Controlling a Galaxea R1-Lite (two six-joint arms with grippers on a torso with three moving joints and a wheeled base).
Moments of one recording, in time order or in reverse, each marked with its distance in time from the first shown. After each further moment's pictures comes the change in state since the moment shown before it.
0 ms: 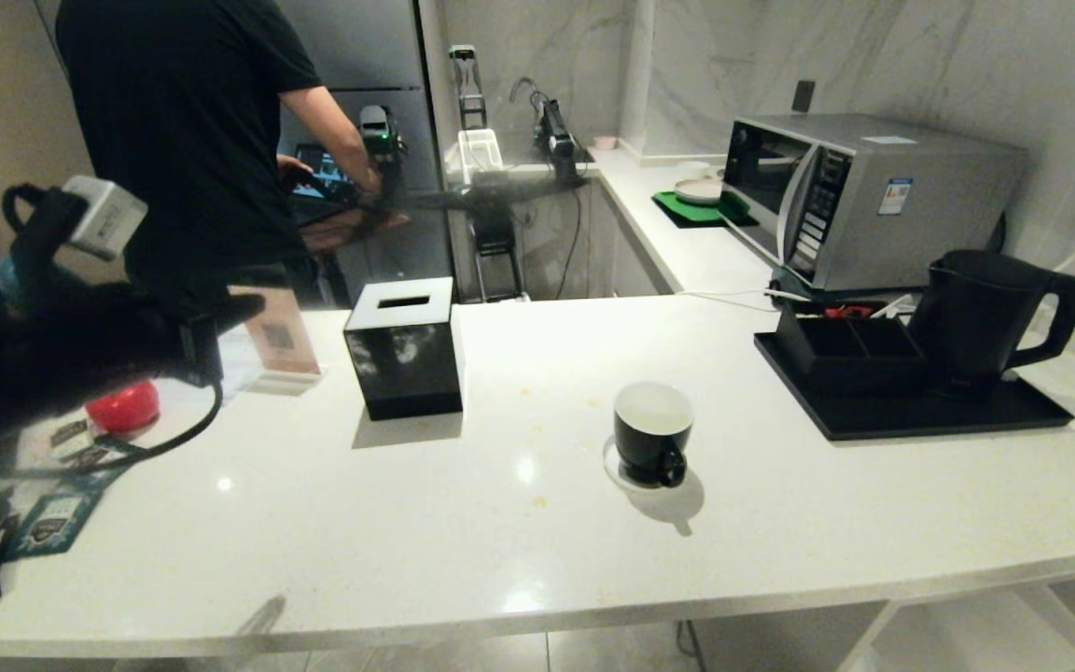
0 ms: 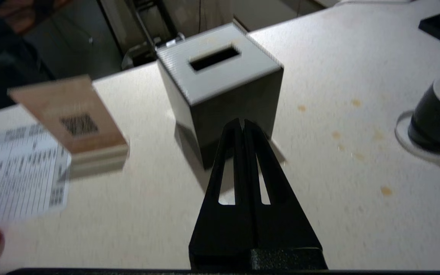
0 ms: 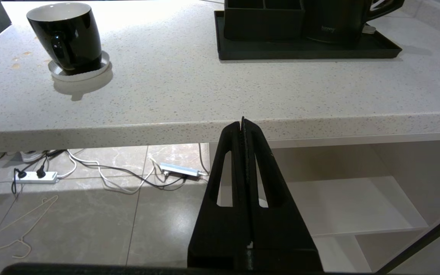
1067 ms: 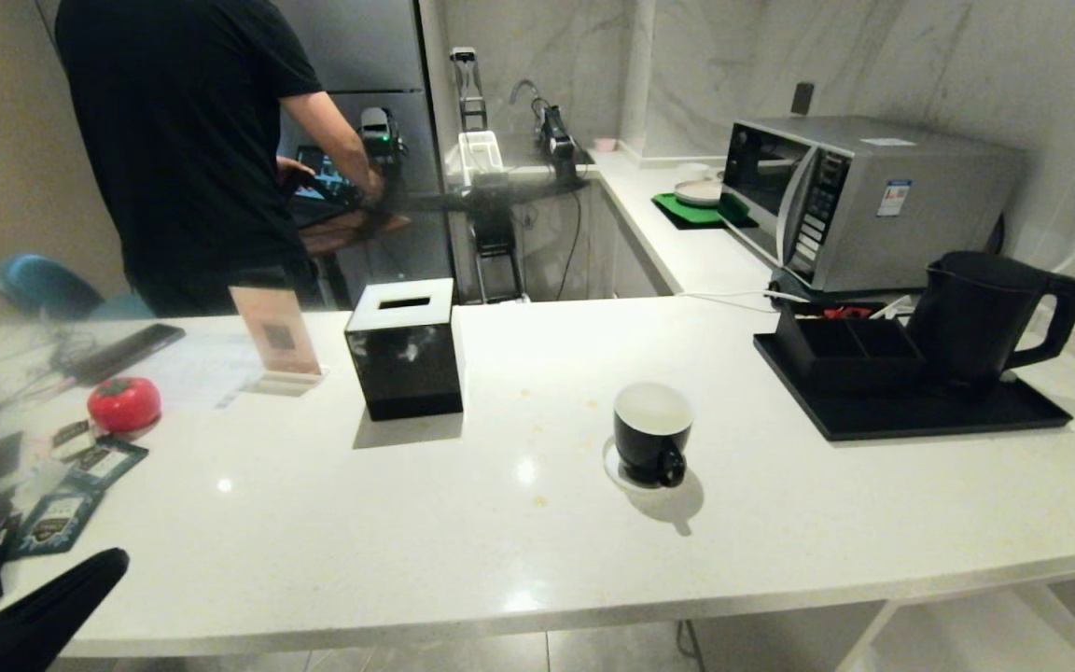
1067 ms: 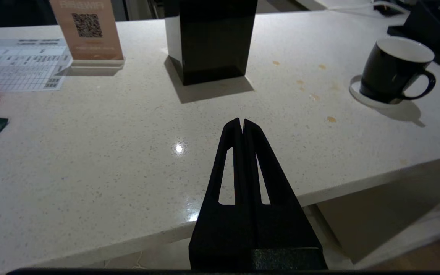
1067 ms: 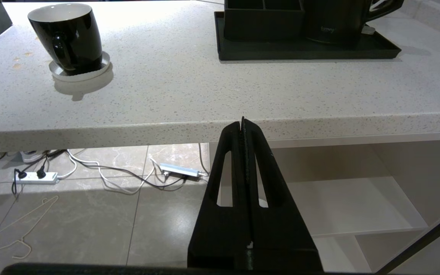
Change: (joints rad) left arm 0.024 -0.732 0.720 -0.089 0.071 -0.175; right arm 0.000 0.000 0.000 0.000 0.000 0.000
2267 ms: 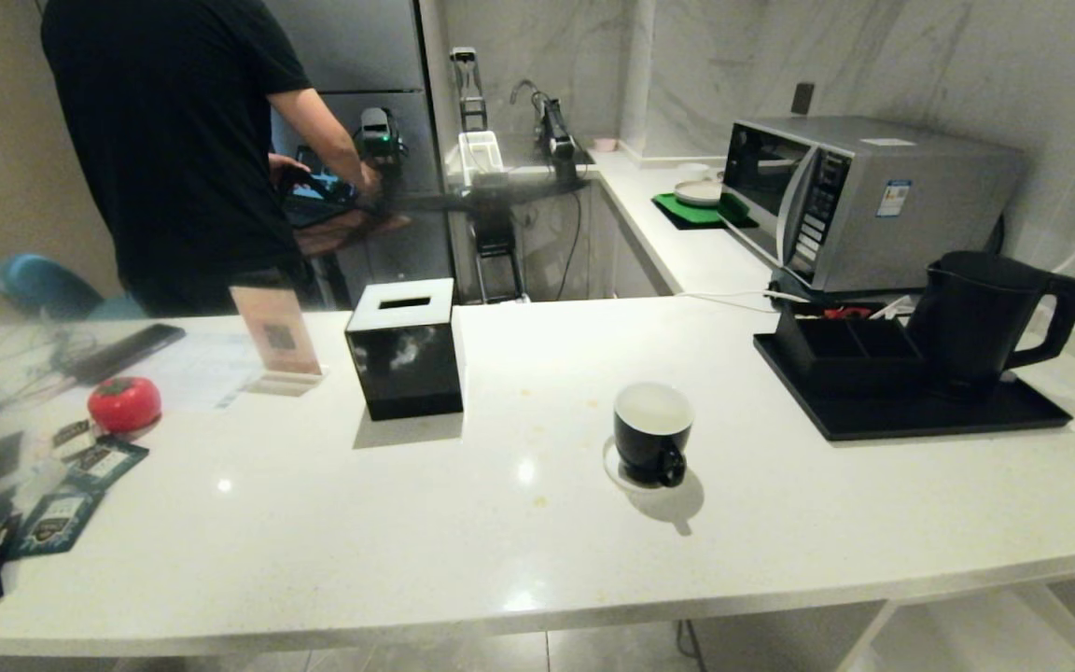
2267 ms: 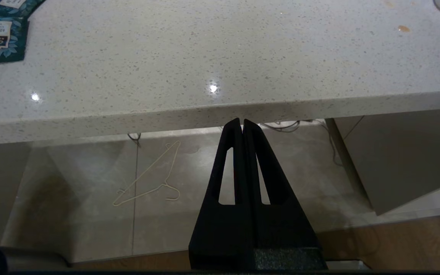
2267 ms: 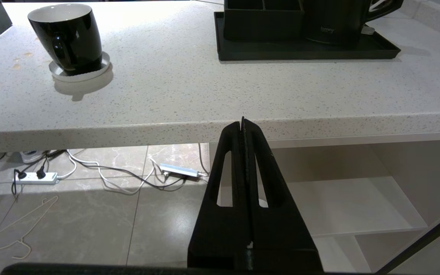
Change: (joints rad) left arm -0.141 -0.420 0.011 0.610 0.308 -0.001; right arm 0.000 0.000 0.000 0.000 0.000 0.000
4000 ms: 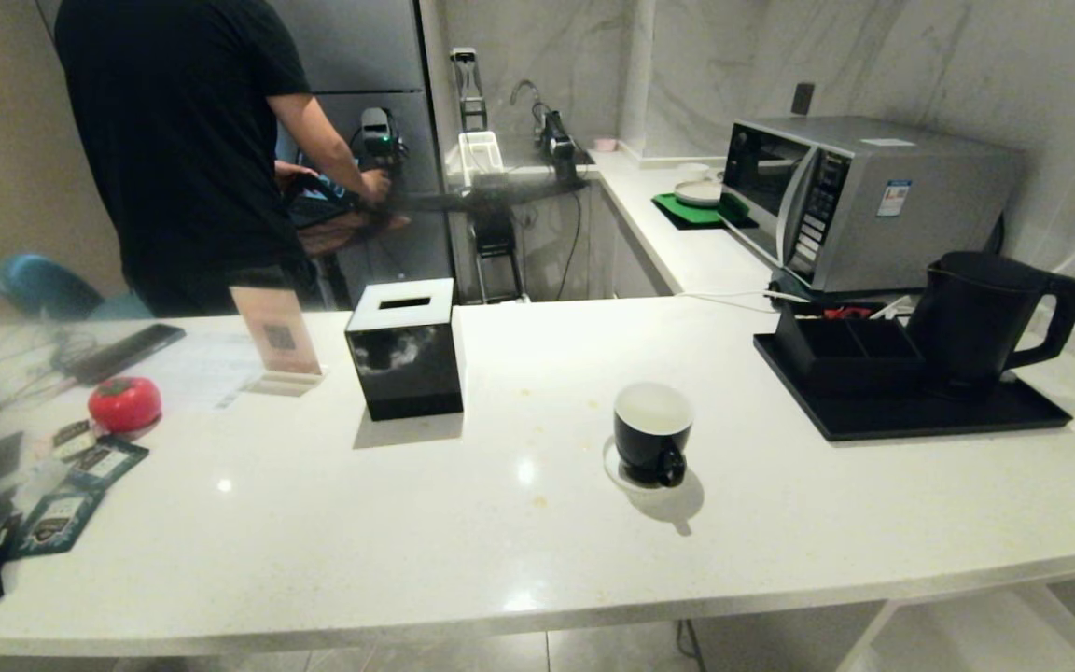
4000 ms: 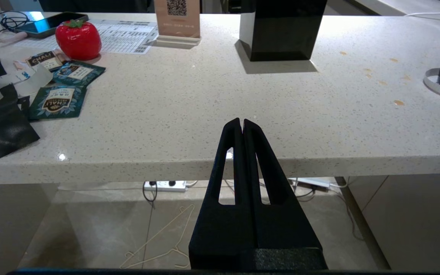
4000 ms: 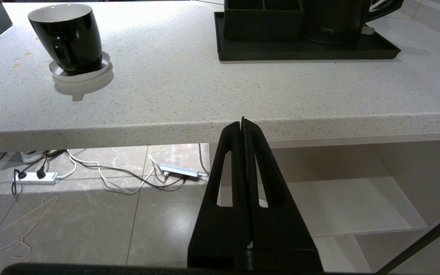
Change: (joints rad) left arm 0.091 -0.280 0.000 0.002 -0.003 0.022; right arm 0.000 0.000 0.000 0.000 0.000 0.000
